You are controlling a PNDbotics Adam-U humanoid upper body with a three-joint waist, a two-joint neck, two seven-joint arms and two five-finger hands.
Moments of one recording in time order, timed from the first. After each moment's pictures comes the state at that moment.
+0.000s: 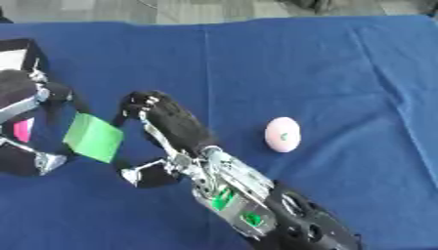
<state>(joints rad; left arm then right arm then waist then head) -0.81 0.88 -0.62 -2.00 -0.56 0.50 -0.43 -0.64 -0.24 0.65 -1.79 0.62 0.28 0.02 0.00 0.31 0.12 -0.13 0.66</state>
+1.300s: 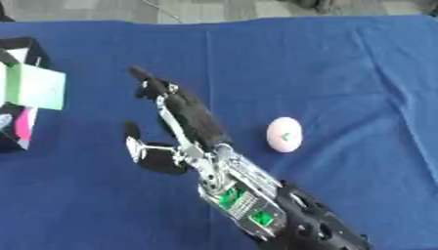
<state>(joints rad) -0.64 1.00 -0.37 -1.99 -0.51 0.52 -0.20 -0.63 -0.26 0.63 -1.86 0.46 0.36 -0.23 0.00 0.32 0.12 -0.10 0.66</state>
